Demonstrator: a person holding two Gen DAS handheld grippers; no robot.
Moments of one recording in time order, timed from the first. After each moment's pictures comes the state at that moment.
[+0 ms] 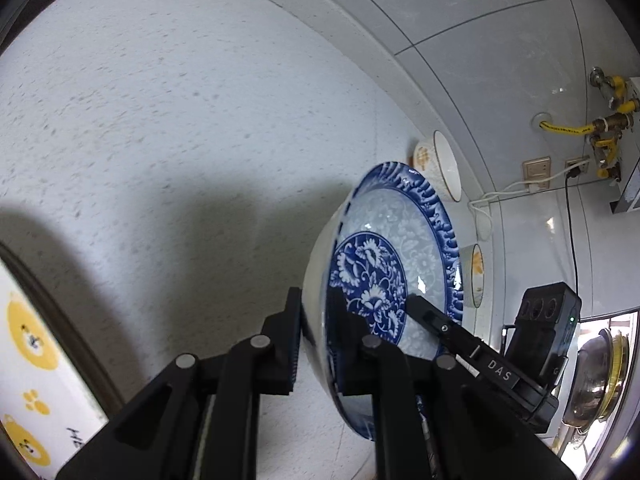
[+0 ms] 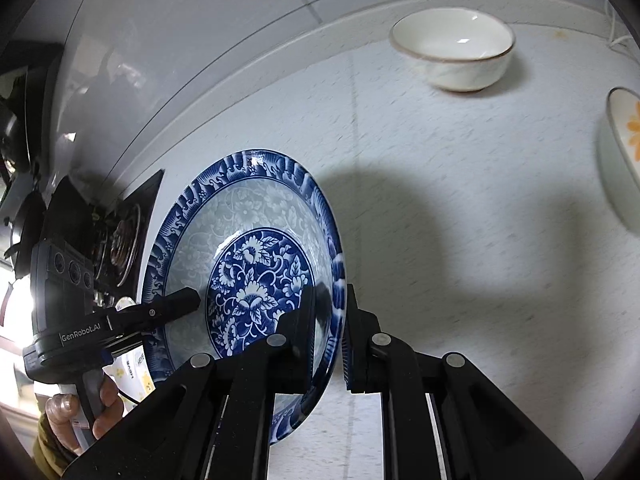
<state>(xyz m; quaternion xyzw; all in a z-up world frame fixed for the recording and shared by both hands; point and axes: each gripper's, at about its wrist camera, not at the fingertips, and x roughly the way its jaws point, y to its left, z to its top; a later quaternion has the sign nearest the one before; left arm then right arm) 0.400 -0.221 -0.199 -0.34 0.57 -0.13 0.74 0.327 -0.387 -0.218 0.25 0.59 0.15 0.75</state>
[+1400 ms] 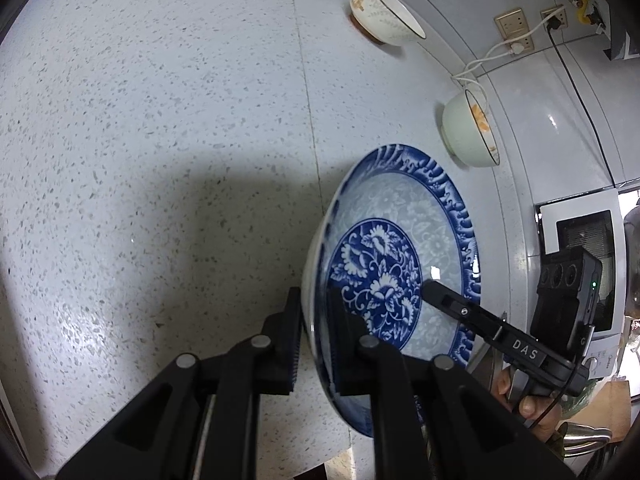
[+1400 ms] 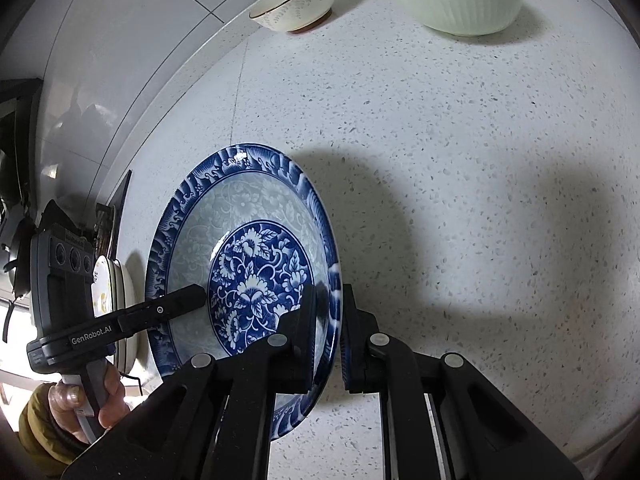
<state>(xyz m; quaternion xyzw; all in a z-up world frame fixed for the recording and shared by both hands) 0.345 -0.342 -0.242 -0.20 0.62 -0.21 0.72 0.215 -0.461 -0.246 0.31 0.59 0.08 0.74</state>
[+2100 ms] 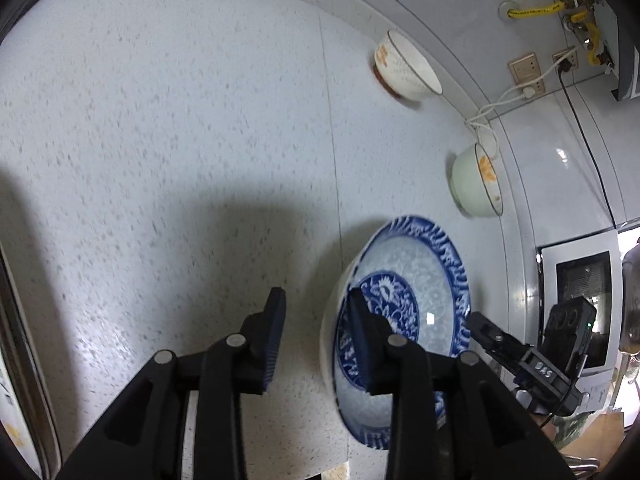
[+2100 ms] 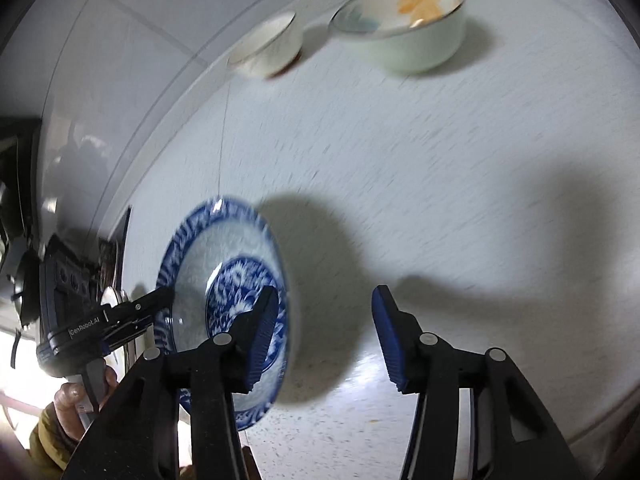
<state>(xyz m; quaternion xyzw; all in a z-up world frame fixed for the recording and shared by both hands) 0.363 -0.313 -0.213 -0.23 0.59 -0.16 0.76 0.195 -0.531 -0.222 0.35 0.55 0.03 0.76</state>
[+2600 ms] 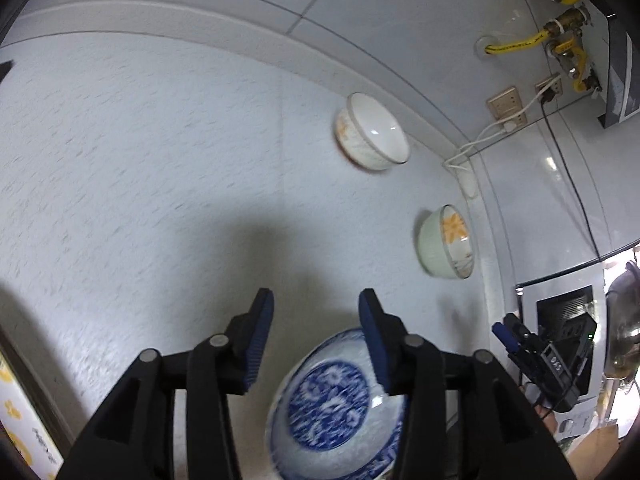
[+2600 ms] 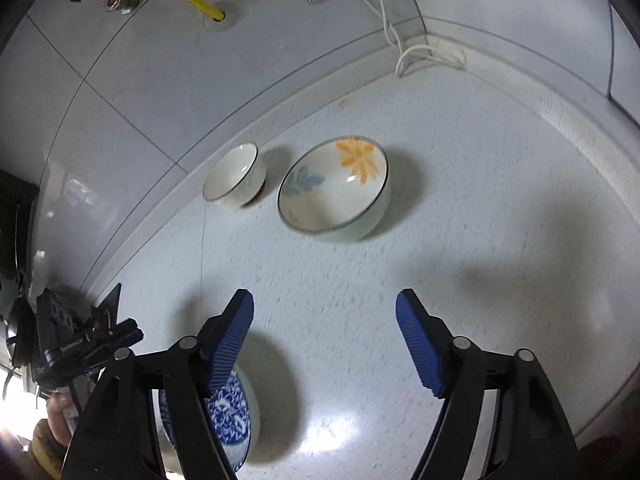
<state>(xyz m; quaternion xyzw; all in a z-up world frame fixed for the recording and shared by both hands) 0.432 -0.326 -0.161 -0.23 0.55 -0.19 0.78 0.228 -0.617 -0.169 0.32 0.47 -0.04 0.82</state>
